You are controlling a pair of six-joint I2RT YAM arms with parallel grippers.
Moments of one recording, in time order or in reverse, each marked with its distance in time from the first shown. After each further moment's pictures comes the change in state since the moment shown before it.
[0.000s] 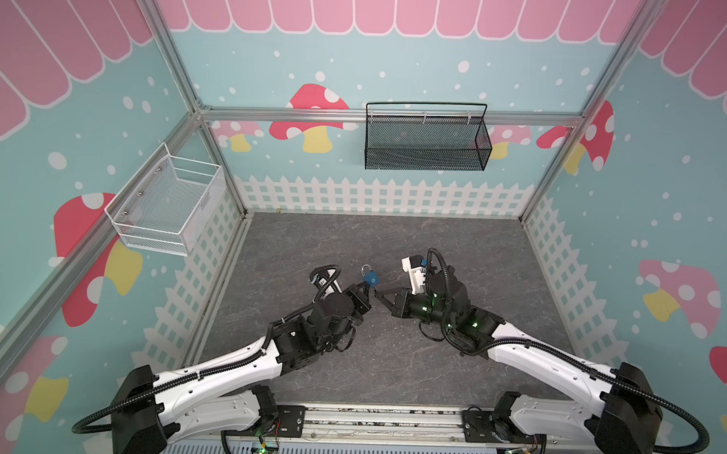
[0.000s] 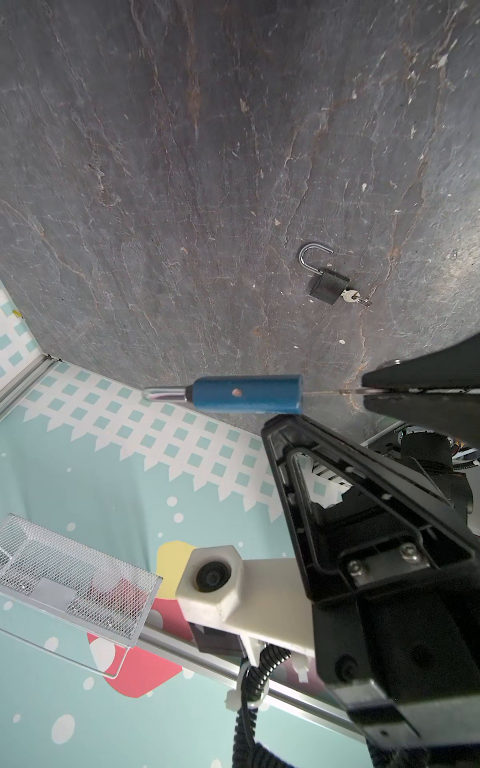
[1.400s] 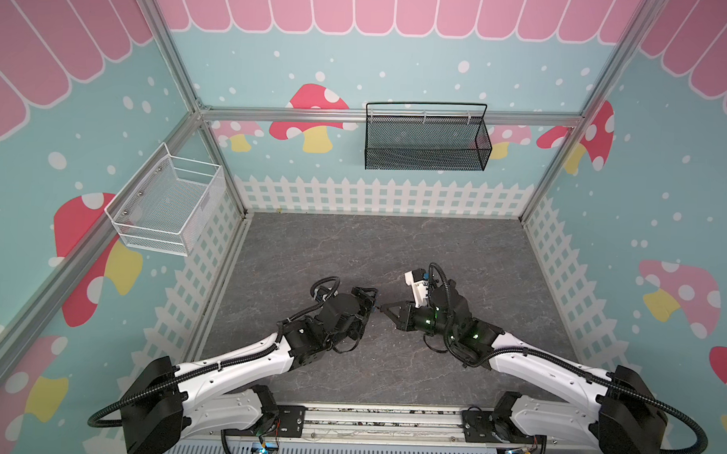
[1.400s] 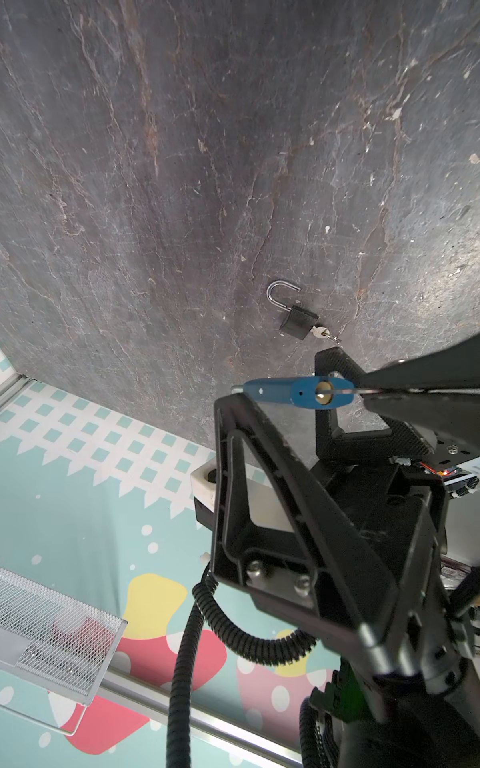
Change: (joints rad) left arm 0.068 0.089 -0.067 -0.040 0.250 -0.565; right arm -0.002 -0.035 -0.158 0.085 -0.009 -0.020
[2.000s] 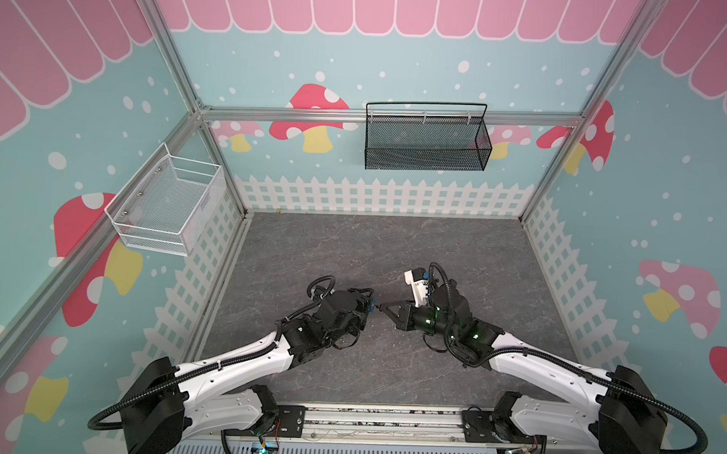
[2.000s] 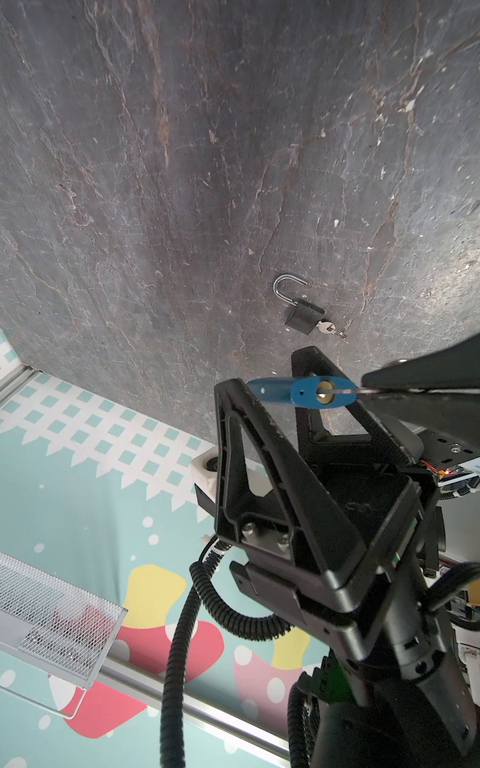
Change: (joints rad) left arm 0.029 0.002 0.000 0.032 0.000 -0.065; right arm 0.000 0.000 0.000 0.021 -0.004 -0.012
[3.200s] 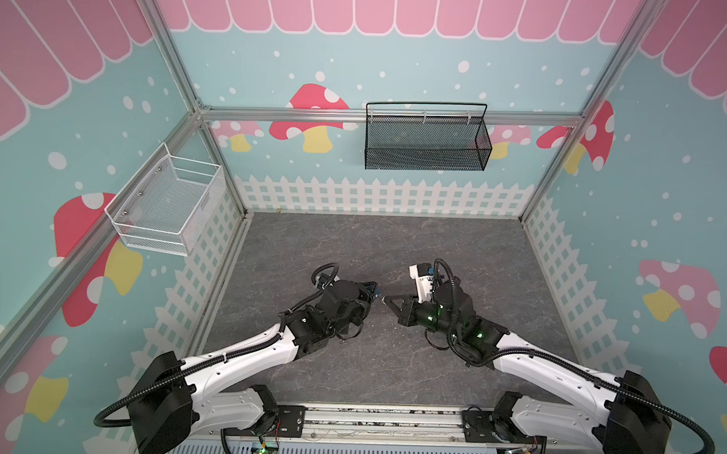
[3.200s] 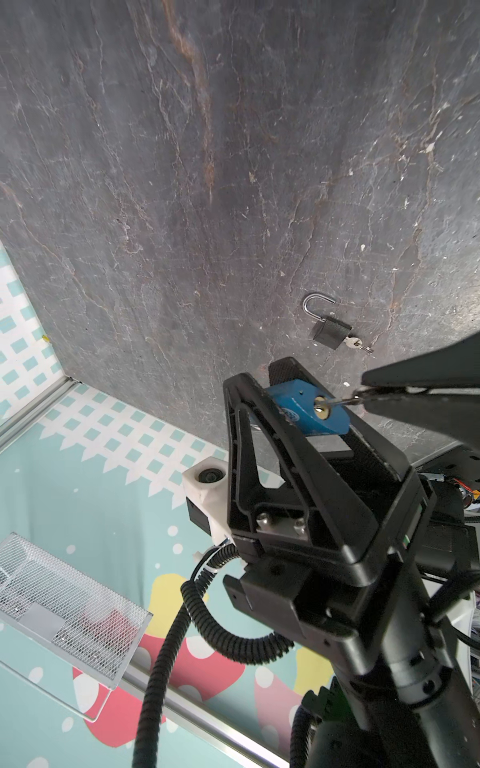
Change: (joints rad) left arm 0.028 0.054 0.084 0.022 0.026 0.140; right arm 0.000 -0.031 0.037 -0.042 0.092 -0.053
